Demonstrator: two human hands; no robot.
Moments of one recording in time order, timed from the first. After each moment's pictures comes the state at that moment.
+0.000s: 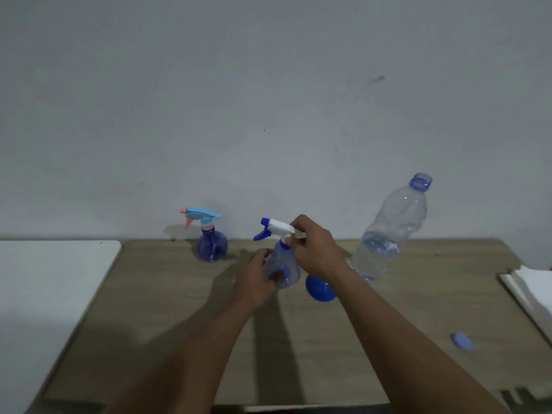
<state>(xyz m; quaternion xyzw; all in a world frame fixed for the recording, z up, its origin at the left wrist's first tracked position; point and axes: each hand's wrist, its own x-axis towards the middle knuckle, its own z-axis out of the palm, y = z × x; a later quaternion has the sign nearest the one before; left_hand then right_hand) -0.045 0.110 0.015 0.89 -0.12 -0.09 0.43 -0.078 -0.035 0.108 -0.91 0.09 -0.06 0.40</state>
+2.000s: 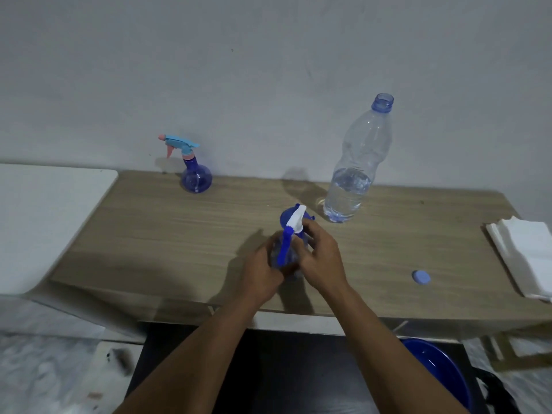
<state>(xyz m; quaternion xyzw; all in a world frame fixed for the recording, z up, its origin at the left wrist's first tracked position) -0.208 0.040 -0.016 0.83 -0.03 -0.13 0.54 -0.229 -0.091 0.019 -0.81 0.06 -0.13 0.57</state>
